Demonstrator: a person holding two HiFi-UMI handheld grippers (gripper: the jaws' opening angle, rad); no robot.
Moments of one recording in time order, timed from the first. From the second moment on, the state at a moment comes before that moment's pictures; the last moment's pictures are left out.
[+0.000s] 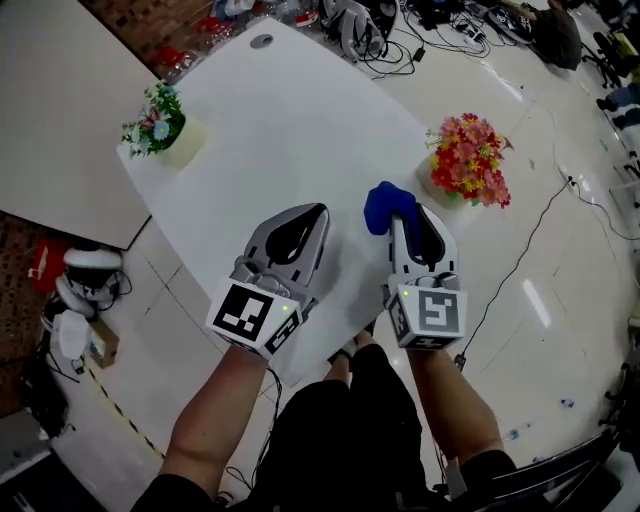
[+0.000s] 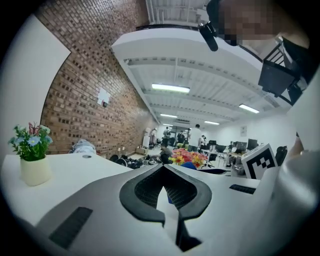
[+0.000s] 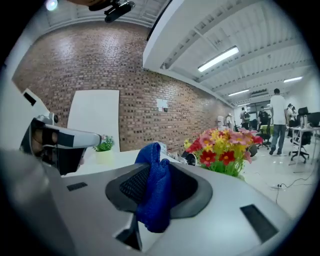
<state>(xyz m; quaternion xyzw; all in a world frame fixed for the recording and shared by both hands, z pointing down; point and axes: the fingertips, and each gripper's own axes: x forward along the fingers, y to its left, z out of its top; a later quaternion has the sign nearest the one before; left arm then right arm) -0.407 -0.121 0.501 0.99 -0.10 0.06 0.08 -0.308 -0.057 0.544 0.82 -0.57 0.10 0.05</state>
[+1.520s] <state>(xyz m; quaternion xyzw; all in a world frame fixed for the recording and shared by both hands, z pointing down) -0.319 -0.037 0.555 0.99 0.00 0.12 0.10 -0.191 0.060 0.602 0.90 -0.40 0.14 0.06</state>
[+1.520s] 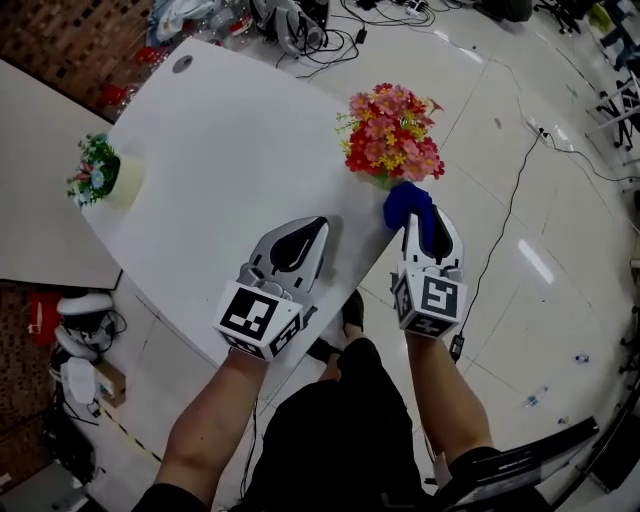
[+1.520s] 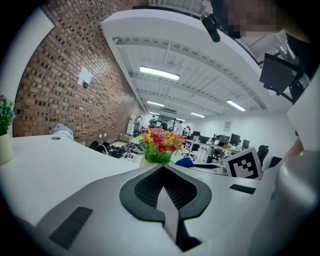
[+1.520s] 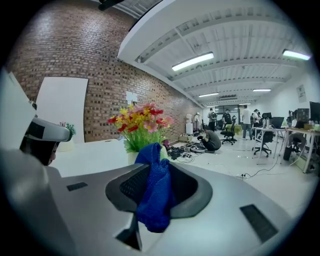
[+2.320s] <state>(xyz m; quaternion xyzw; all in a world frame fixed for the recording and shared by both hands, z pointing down) -0.333 0.010 0.452 0.99 0.00 0.07 0.10 -0.211 0.117 0.463 0.89 -0.45 0.09 0.01</state>
